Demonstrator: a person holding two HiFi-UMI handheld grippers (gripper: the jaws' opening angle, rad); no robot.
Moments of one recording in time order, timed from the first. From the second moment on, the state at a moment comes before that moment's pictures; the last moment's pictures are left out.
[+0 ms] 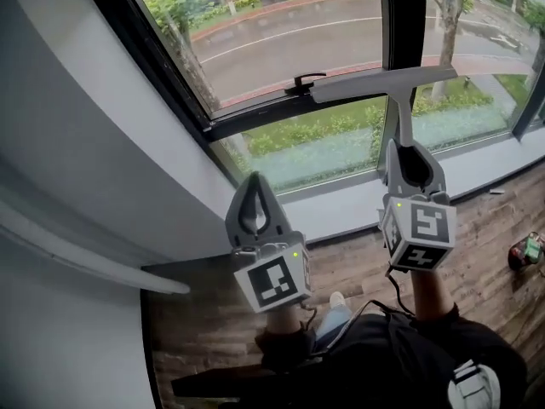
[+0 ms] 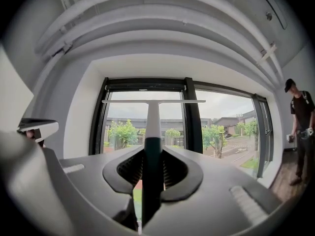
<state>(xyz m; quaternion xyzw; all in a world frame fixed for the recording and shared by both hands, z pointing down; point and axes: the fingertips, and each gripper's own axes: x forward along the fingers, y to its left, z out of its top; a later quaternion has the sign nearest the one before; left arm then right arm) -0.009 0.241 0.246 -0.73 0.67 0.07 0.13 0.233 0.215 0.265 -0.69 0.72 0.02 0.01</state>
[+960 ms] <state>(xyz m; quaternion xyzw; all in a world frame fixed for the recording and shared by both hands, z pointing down) -0.023 -0.103 0.266 -0.73 0.67 0.07 0.11 0.210 -0.131 0.283 -0.68 0.73 0.00 0.01</state>
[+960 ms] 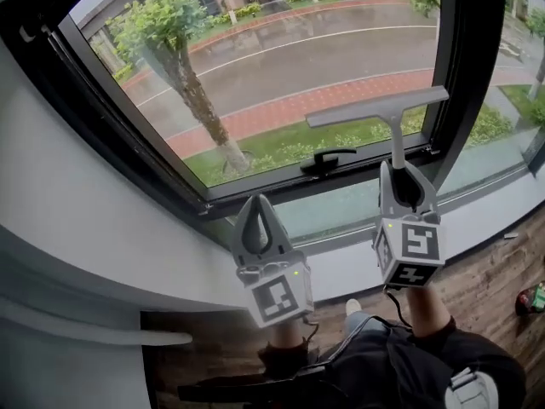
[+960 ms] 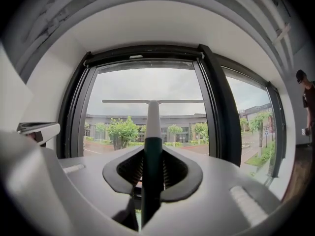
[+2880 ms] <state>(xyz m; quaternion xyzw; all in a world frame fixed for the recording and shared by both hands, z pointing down) 0.054 -0.287 0.120 -0.77 0.59 0.11 0.19 0.318 -0.308 0.041 -0.71 0.69 0.13 0.08</state>
